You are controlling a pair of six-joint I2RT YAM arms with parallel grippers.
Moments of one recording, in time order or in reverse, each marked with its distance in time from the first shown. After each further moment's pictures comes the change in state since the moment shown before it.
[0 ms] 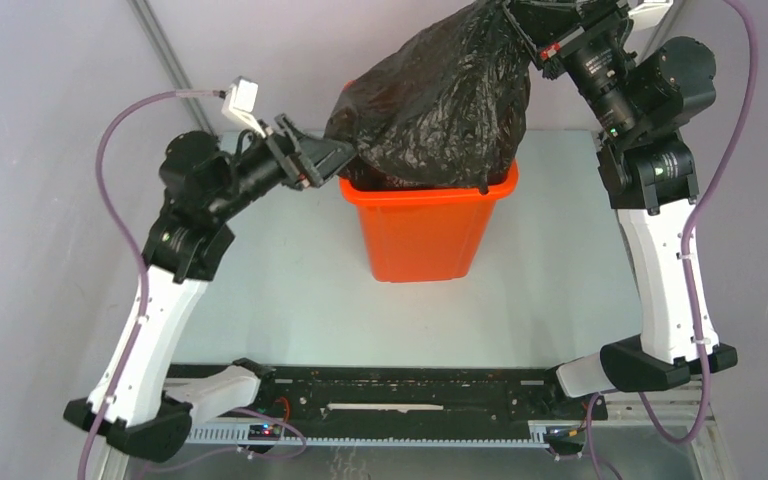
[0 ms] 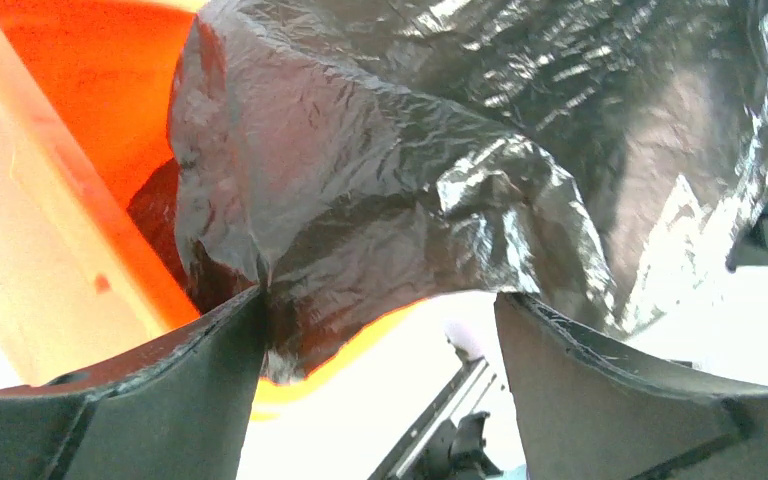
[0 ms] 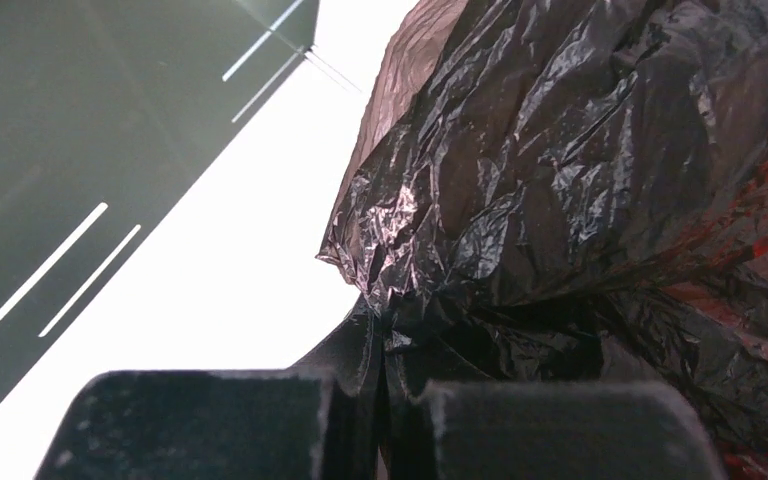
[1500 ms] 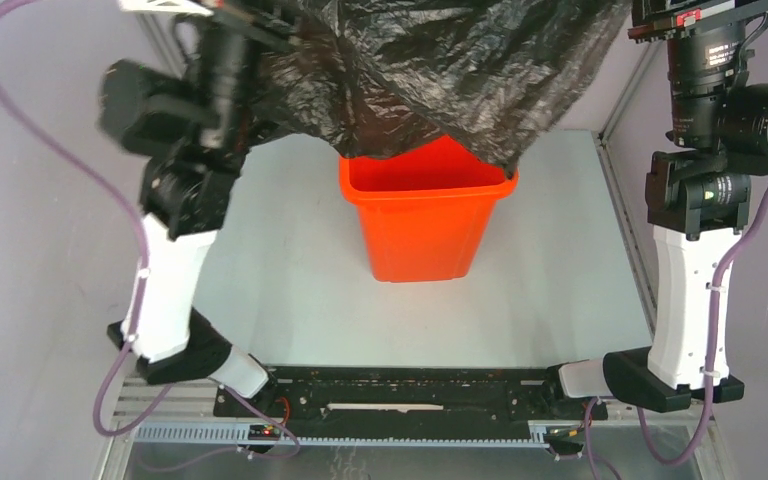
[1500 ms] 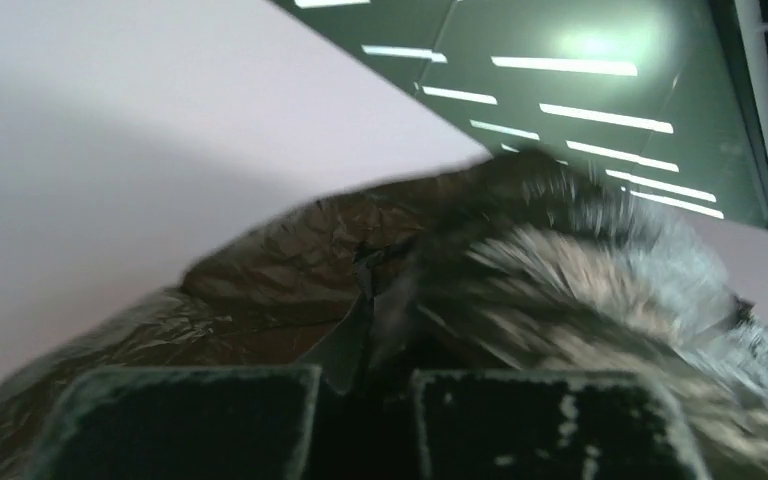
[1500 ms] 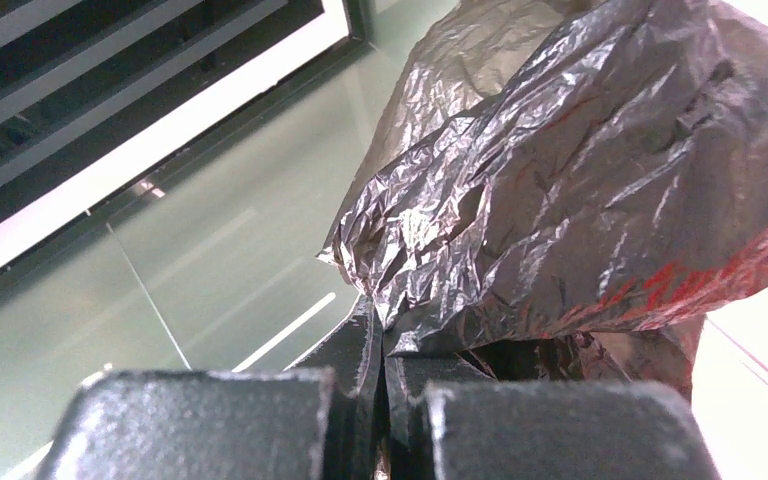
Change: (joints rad) left arm -0.313 0.413 0.901 0.182 -0.653 0.385; right arm -0.143 -0.064 0.088 0.323 0.047 0.412
